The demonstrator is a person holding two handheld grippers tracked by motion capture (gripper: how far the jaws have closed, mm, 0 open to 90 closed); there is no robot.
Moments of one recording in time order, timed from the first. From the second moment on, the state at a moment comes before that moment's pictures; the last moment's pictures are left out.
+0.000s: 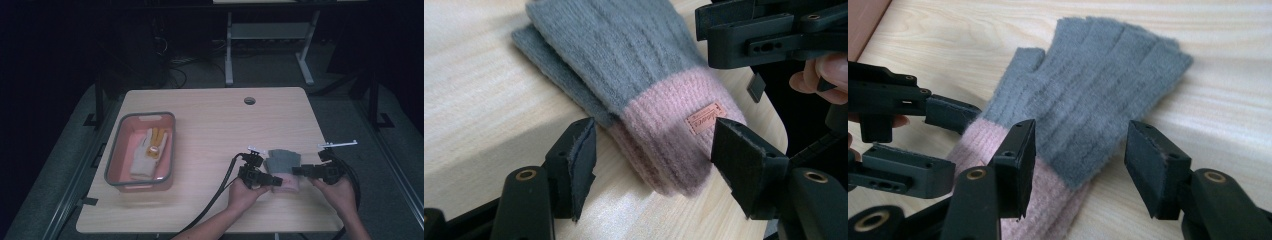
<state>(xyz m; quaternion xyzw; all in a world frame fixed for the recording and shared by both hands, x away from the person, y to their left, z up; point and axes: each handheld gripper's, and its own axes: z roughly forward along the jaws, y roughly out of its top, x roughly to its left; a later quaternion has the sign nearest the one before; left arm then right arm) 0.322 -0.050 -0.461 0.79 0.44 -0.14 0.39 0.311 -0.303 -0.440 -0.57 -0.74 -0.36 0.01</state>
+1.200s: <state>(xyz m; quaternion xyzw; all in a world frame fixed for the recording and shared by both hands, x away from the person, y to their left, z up) 0.326 -0.052 -0.471 0.76 0.47 -0.17 0.41 0.304 -0.302 -0.469 -0.61 -0.67 -0.42 0.07</state>
